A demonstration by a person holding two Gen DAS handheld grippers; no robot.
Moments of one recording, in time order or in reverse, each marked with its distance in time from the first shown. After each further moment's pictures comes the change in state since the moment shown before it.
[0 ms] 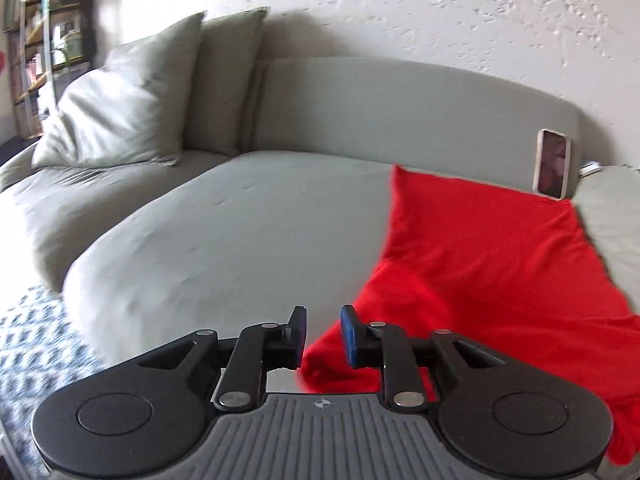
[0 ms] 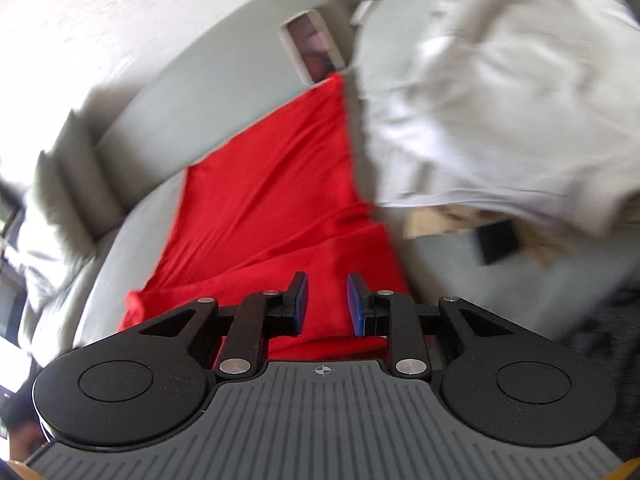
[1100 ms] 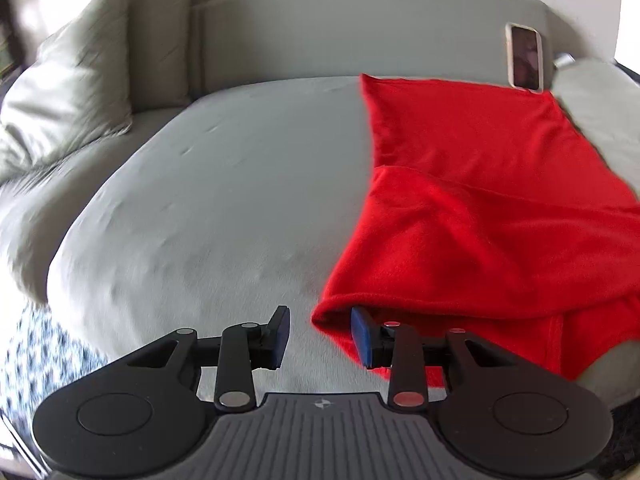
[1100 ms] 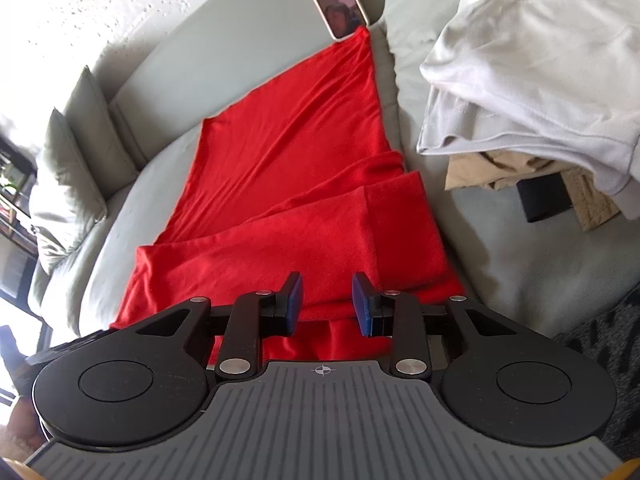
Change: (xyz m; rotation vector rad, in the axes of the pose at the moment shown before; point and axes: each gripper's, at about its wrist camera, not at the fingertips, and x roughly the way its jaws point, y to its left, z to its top) left arm 0.036 0.012 -0.020 0.226 0.255 -0.066; right arm 0.009 0.011 -0.015 -0.019 0.111 0.037
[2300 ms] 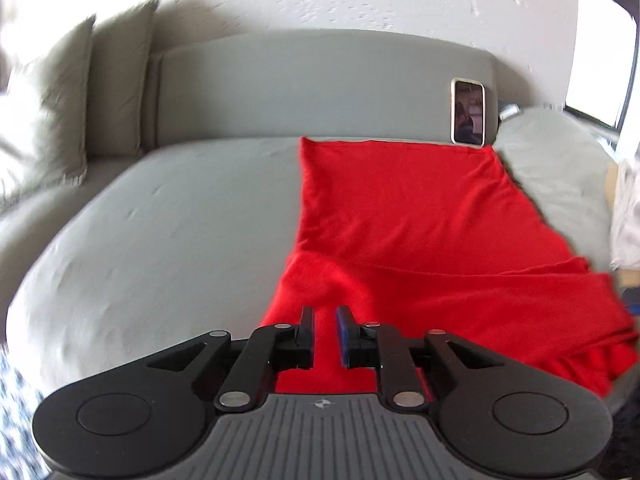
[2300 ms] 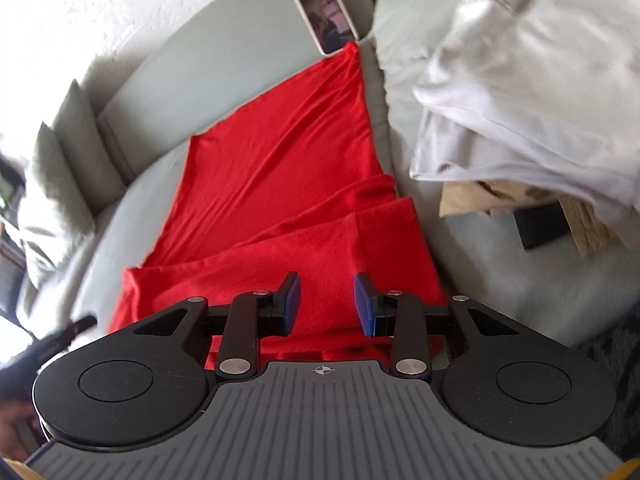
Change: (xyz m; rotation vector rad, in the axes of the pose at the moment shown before) left arm -0.010 -0.056 0.028 0.004 -0.165 -0.082; right arm 0.012 0.005 0.010 -0.045 -0.044 -0.070
